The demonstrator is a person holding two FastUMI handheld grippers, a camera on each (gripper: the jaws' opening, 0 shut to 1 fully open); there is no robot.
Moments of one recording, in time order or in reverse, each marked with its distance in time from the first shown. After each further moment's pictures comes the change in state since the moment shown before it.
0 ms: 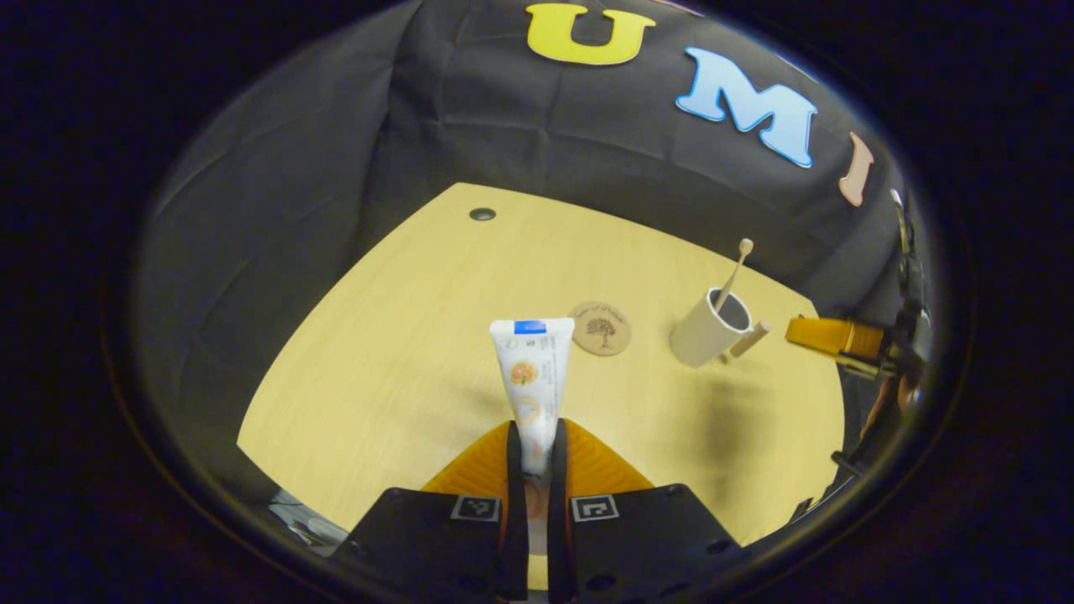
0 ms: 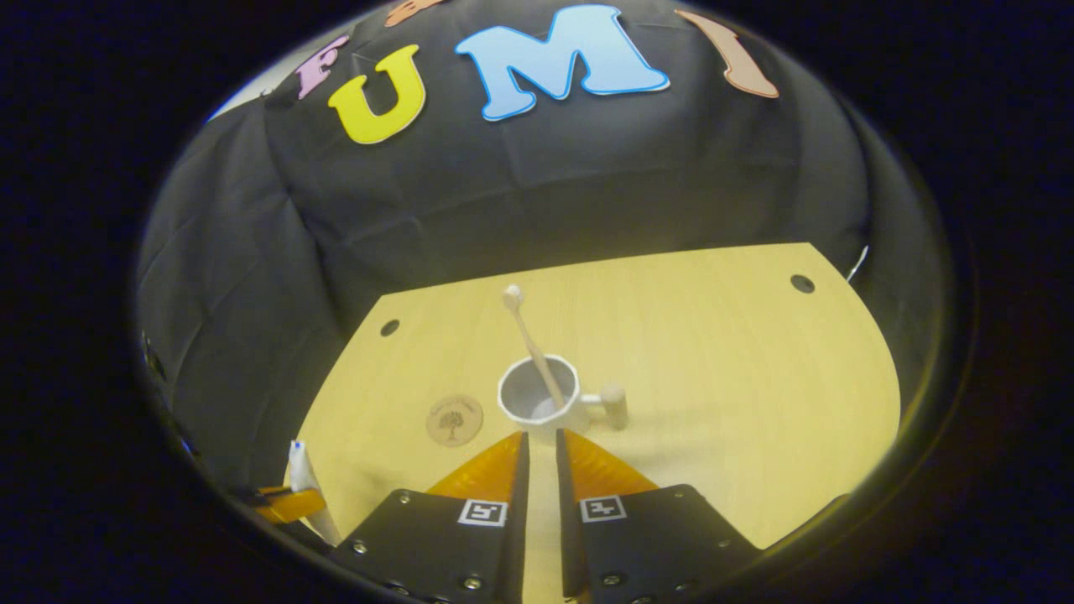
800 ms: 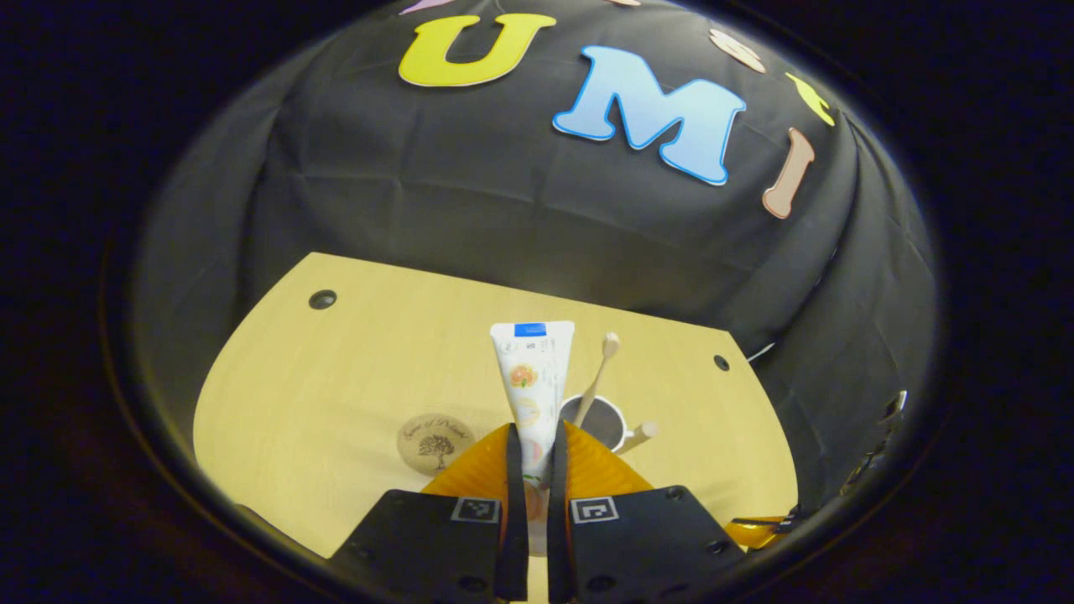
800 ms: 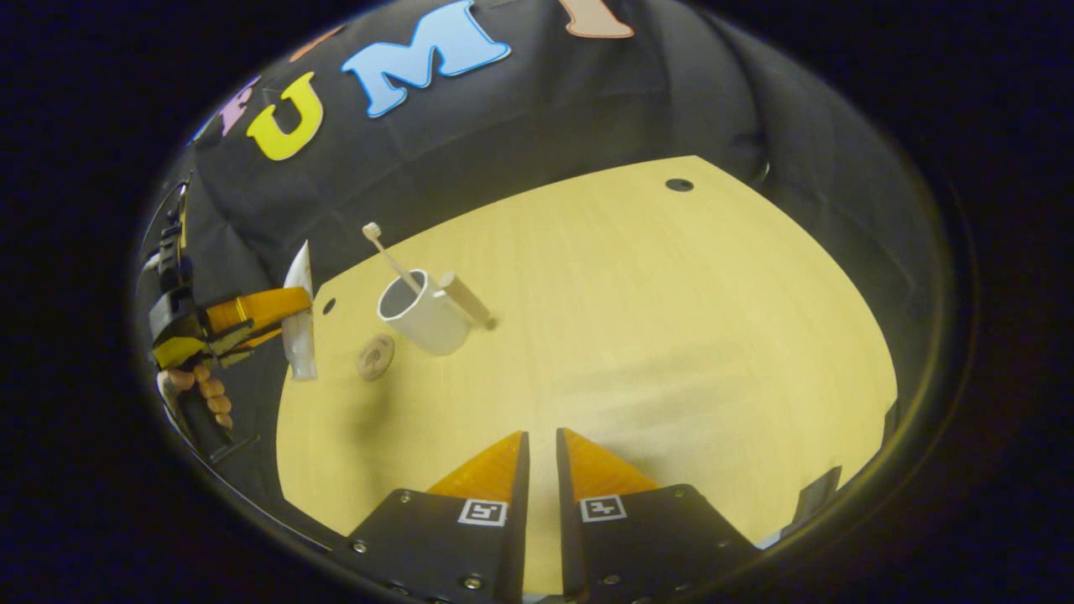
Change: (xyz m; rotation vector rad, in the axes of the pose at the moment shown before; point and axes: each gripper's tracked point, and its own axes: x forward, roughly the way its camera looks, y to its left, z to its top) left arm 0.086 -0.186 0.114 0.095 -0.118 -0.290; right arm -0.074 -0.120 -0.091 0.231 0.101 -0.157
